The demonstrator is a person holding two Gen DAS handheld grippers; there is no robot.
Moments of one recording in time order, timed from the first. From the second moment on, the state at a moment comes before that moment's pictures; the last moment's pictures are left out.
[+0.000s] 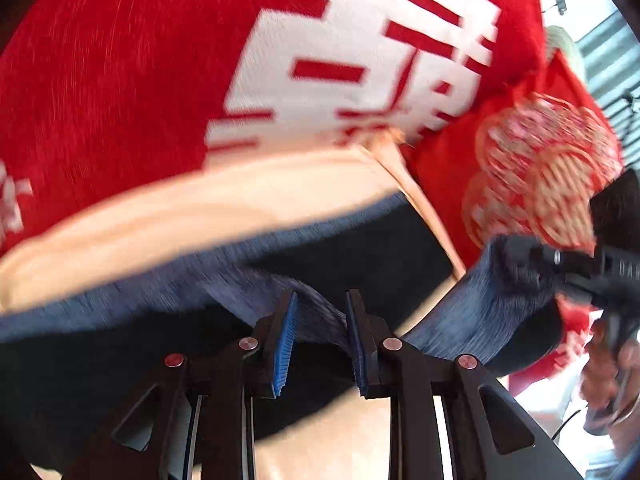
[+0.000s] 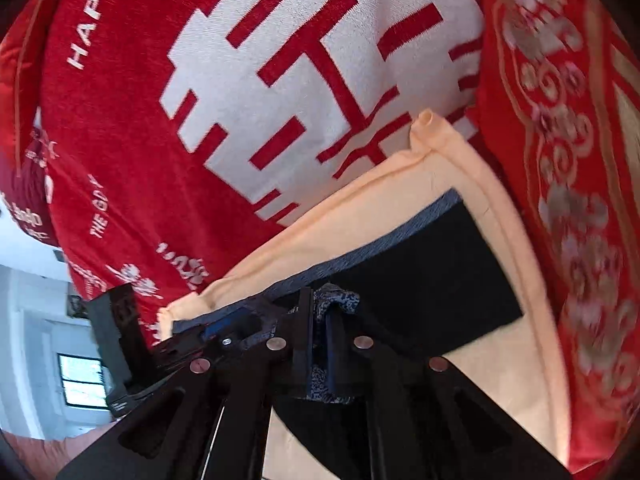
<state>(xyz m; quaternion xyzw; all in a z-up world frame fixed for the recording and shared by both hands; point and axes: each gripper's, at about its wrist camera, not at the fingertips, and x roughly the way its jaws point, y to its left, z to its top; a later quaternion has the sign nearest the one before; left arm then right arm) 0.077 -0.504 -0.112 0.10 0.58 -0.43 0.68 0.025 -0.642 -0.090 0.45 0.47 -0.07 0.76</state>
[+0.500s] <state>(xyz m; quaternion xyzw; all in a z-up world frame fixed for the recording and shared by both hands) 0.104 -0.418 -0.171 0.19 0.62 -0.23 0.72 -0.022 -0.635 -0.142 0.42 0.58 -0.20 0.67</state>
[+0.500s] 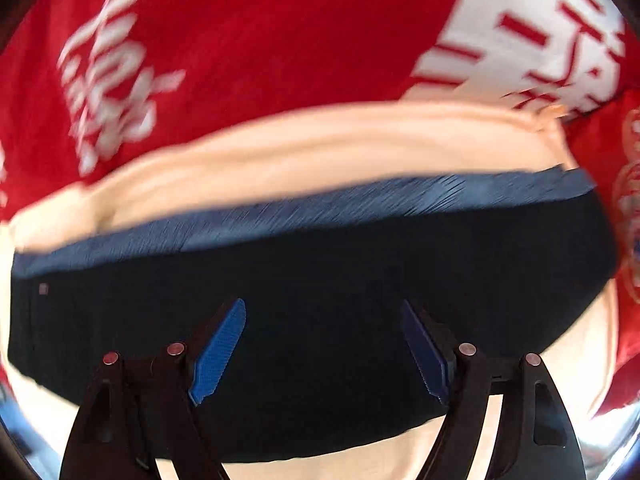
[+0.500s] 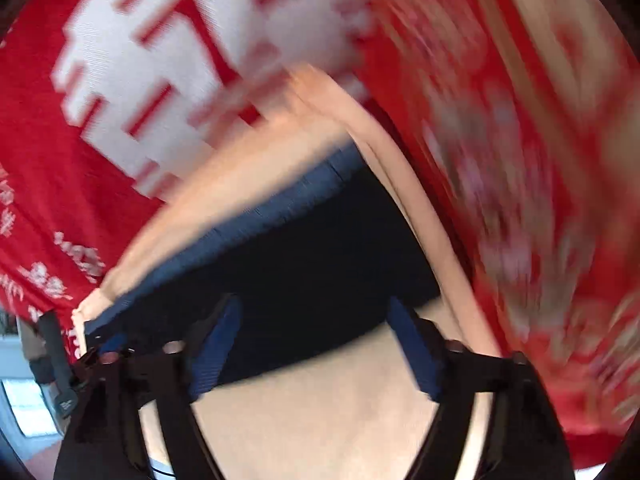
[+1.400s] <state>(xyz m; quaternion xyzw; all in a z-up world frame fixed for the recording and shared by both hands) 0.115 -0.418 -0.198 0.21 0.63 -0.19 0.72 -0.014 -0.643 -0.153 0.43 0.51 -0.21 0.71</state>
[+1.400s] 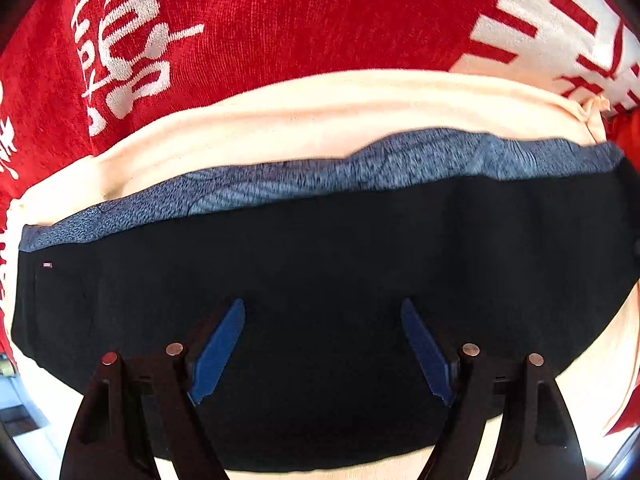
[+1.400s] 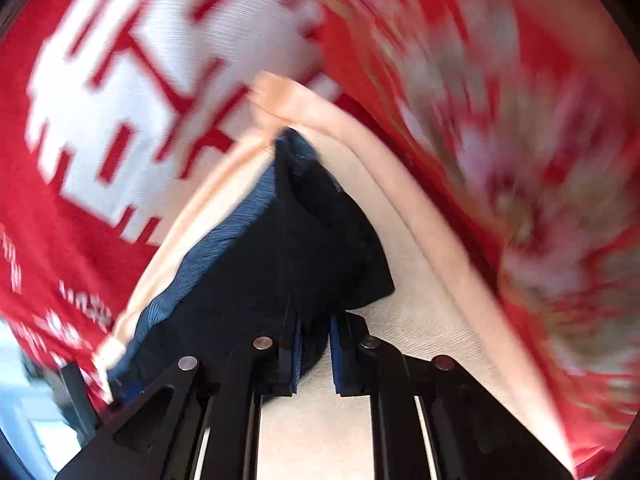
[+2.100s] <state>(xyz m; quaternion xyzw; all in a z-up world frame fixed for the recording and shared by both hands) 0.149 -0.458 -0.208 0.20 0.59 -0.20 0.76 0.107 -0.589 -0.195 0.21 0.62 -0.13 0.74</state>
